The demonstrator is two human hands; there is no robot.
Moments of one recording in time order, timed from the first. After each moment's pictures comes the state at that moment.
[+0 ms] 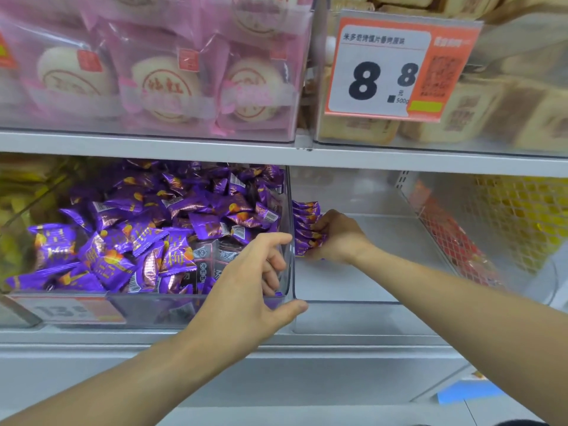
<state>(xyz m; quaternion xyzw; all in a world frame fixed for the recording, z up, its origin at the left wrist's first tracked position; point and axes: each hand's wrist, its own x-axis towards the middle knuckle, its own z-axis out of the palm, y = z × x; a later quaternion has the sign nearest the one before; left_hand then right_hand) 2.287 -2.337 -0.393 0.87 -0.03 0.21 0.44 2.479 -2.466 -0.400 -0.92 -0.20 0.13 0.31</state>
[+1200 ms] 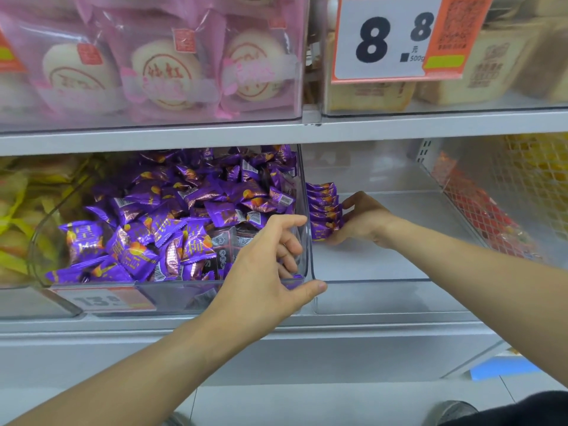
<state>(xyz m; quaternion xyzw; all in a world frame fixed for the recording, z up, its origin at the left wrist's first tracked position) 2.284 -2.337 -0.387 0.87 -0.01 0.17 0.47 2.487 -2.475 -0.406 -0.90 -0.10 0.20 0.37</state>
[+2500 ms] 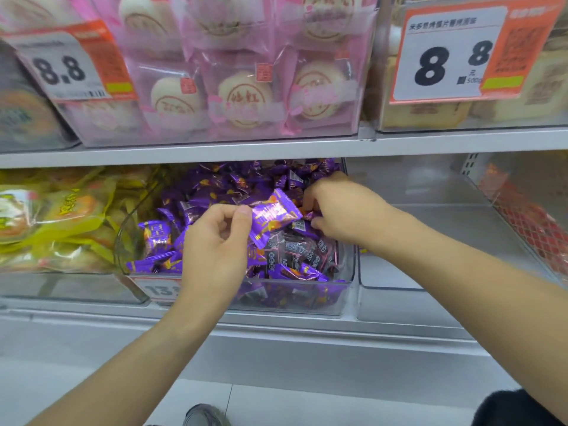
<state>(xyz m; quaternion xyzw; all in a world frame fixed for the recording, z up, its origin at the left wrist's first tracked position) 2.252 -2.275 -0.346 0.76 0.25 0.35 0.49 2.414 -2.396 -0.334 -0.88 -0.46 -0.09 0.10</state>
